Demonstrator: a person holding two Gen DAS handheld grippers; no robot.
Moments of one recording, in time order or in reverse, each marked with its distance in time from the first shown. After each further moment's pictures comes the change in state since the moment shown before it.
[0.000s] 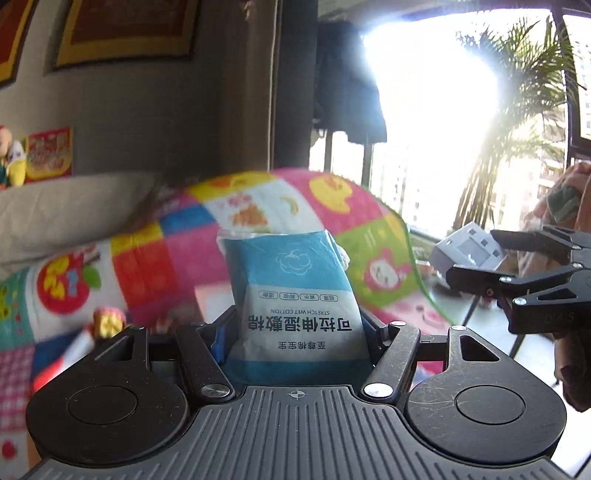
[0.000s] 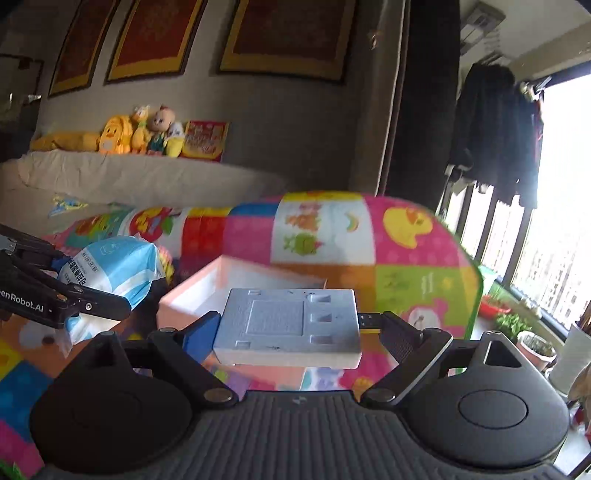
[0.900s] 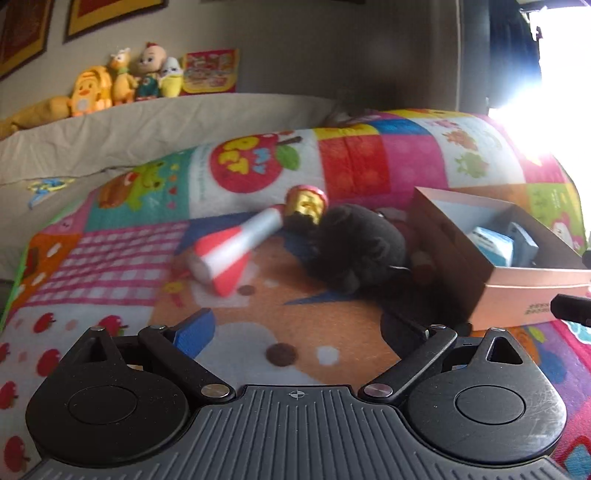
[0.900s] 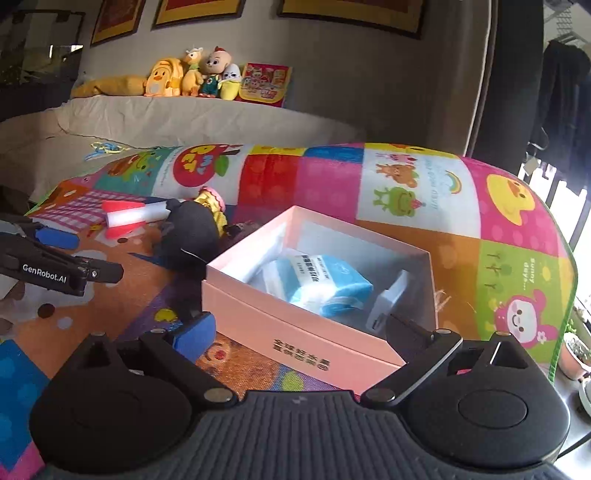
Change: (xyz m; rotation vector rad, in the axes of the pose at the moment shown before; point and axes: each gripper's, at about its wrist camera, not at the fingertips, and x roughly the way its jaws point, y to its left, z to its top) left arm -0.010 0.130 -0.121 -0.239 0.170 0.493; right arm 0.103 0.105 -0.047 -0.172 0.217 0.196
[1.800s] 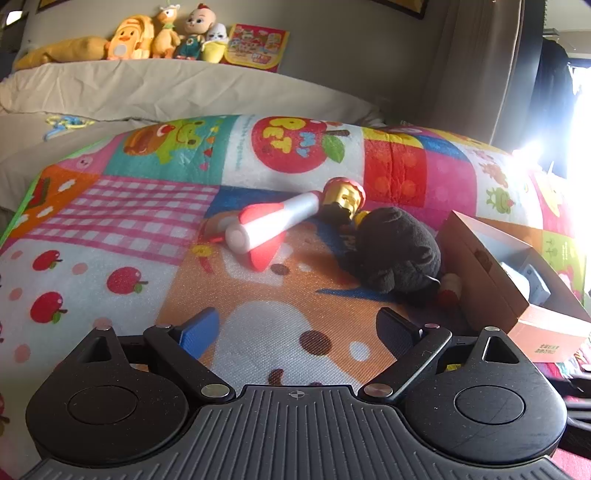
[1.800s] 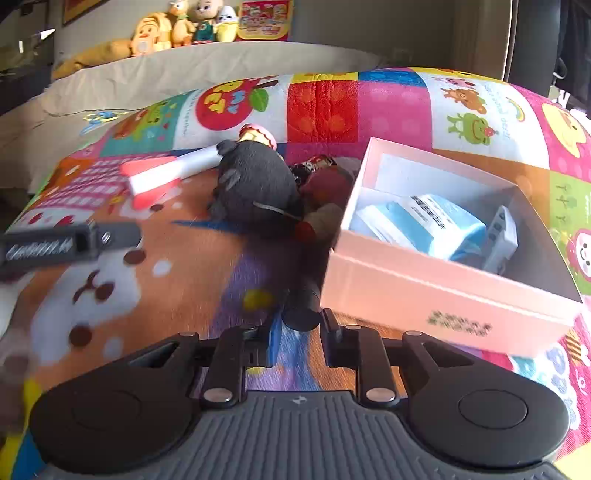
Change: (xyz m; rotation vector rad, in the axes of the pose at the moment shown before) left arm 0.006 0.035 -0.009 -0.201 0.033 -0.036; right arm 0.038 0.053 -0.005 0.163 0.230 0.098
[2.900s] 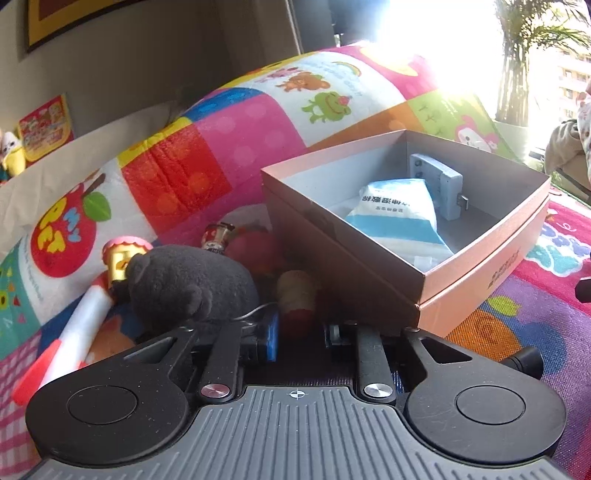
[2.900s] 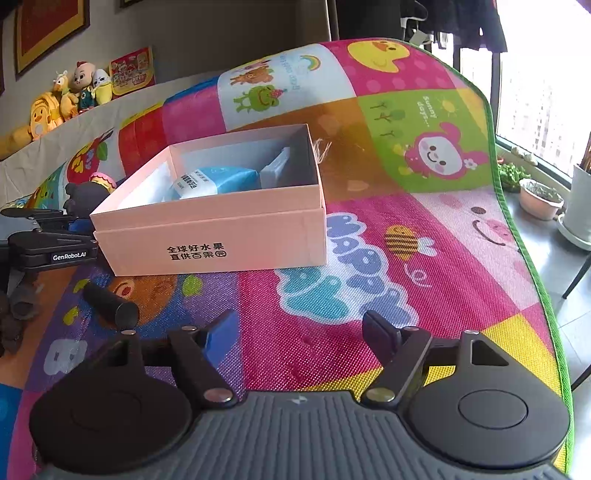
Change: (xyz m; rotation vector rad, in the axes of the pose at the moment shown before) left arm 0.082 -0.138 0.006 0.645 0.060 -0.249; right arm -0.042 -0.136 -0.071 0.372 -0.085 -0.208
